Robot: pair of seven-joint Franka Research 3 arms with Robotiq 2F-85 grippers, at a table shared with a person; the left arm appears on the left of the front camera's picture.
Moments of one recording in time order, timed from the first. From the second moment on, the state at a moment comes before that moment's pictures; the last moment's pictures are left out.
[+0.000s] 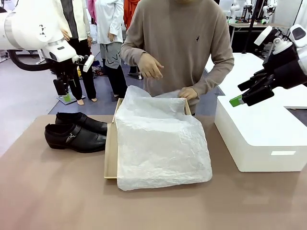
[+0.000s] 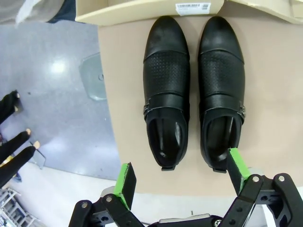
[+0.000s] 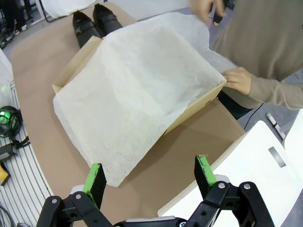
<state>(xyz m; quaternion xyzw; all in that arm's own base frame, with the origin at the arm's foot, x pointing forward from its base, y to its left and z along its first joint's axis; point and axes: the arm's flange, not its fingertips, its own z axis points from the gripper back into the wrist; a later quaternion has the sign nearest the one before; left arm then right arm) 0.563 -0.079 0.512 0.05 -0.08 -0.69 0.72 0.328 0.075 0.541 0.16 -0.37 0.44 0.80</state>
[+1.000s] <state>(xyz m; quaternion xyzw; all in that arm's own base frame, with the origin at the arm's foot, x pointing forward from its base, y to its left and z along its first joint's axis) 0.628 -0.051 0.459 0.02 -0.05 -0.67 0.74 0.328 0.075 0.542 0.16 -0.37 0.44 0.80</state>
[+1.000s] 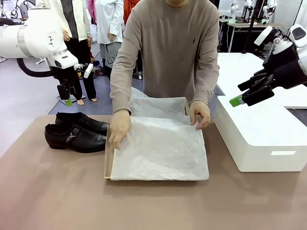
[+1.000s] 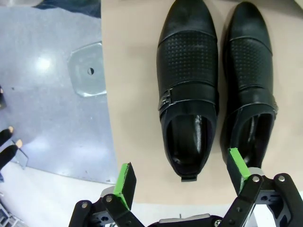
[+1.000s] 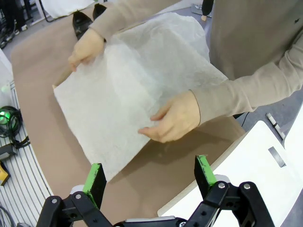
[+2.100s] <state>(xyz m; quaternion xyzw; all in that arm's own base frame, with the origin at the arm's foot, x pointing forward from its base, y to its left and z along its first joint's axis) 0.644 -0.039 0.401 -0.01 -0.02 -0.68 0.73 0.328 0.075 0.542 0.16 -0.37 0.44 0.80</state>
